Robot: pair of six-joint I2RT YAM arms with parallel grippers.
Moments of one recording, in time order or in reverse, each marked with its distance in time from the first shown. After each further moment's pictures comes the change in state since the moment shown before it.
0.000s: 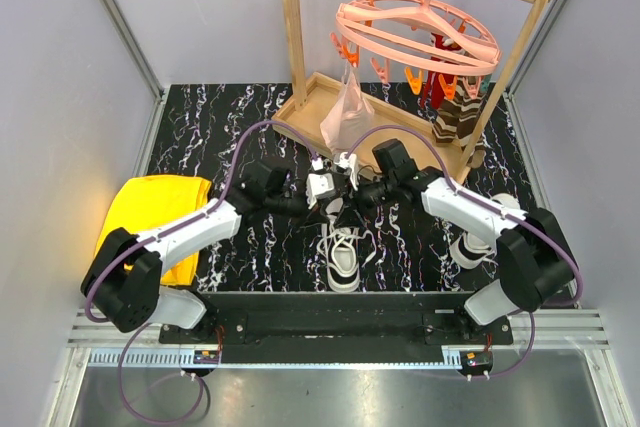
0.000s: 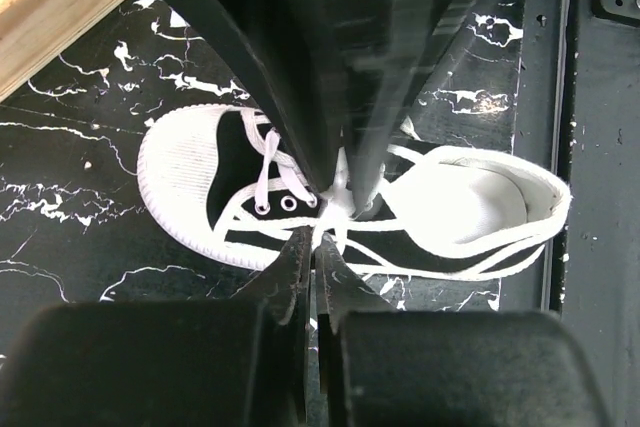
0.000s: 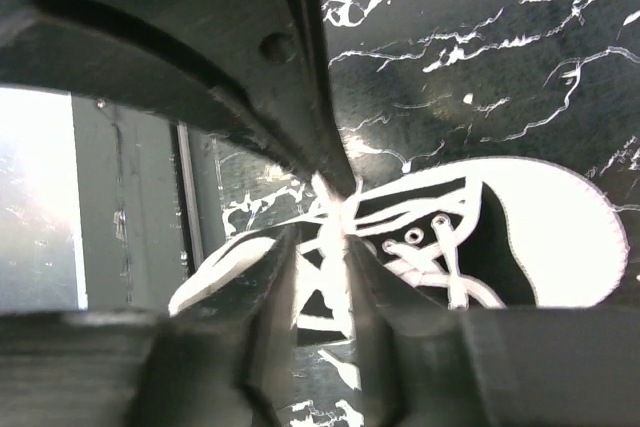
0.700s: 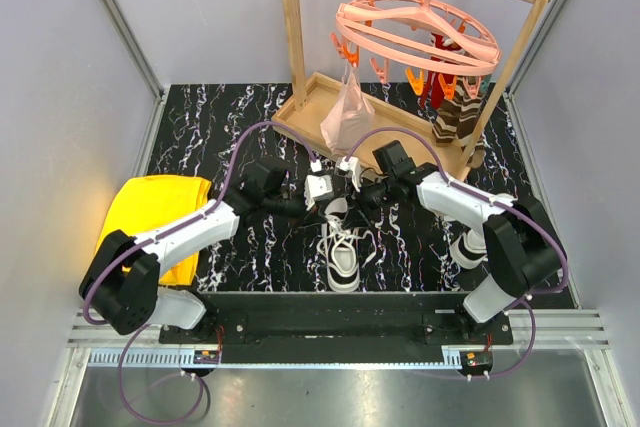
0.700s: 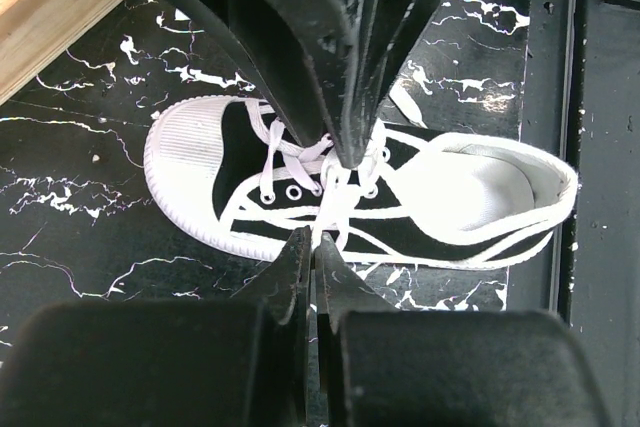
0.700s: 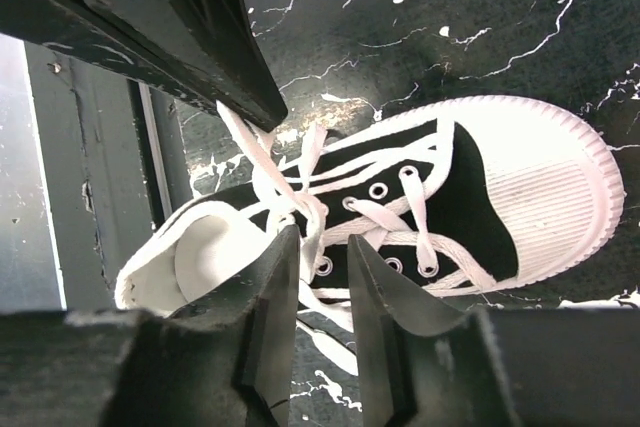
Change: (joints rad) left arm 0.011 -0.015 -0.009 -0.016 0.001 0.034; right arm -0.043 0.075 0.017 -0.093 0.021 -0.087
